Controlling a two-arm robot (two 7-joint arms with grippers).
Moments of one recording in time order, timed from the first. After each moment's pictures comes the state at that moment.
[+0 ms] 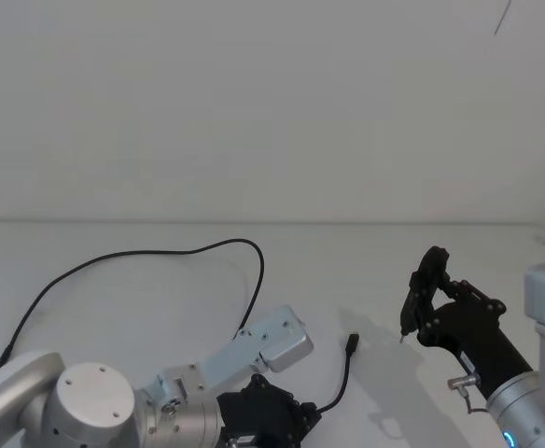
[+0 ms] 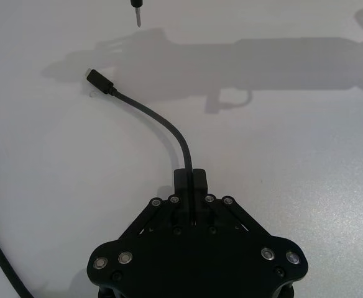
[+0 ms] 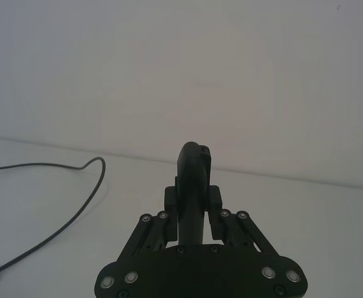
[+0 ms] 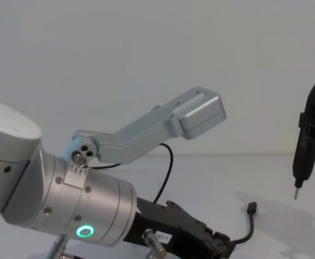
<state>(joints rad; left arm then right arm) -0.46 0.44 0.77 -1.62 -0.26 0.47 -0.54 -0.01 0.34 -0.23 -1.77 0.29 0.03 0.07</state>
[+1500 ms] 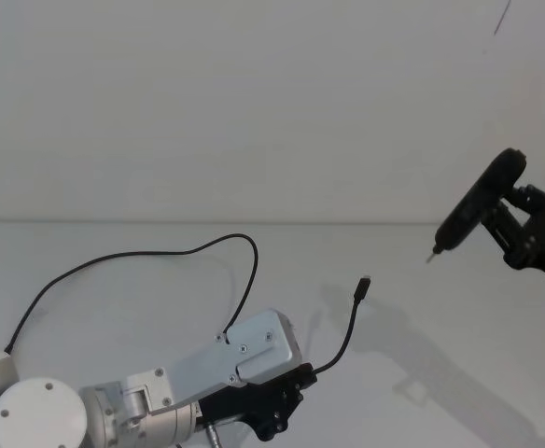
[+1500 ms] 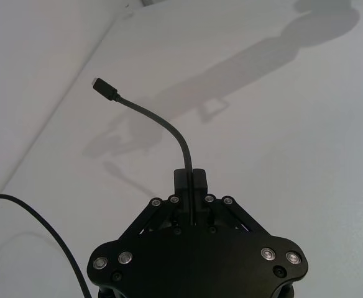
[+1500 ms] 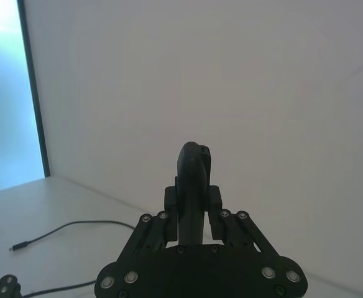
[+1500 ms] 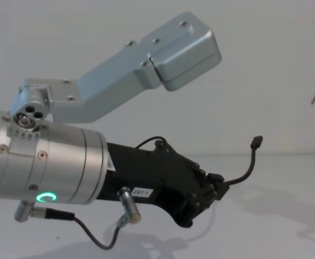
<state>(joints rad) -0.40 0.56 0.73 -1.83 -0.13 0.27 -0.48 0.09 0.53 -0.03 -1.80 0.66 0.04 0.53</state>
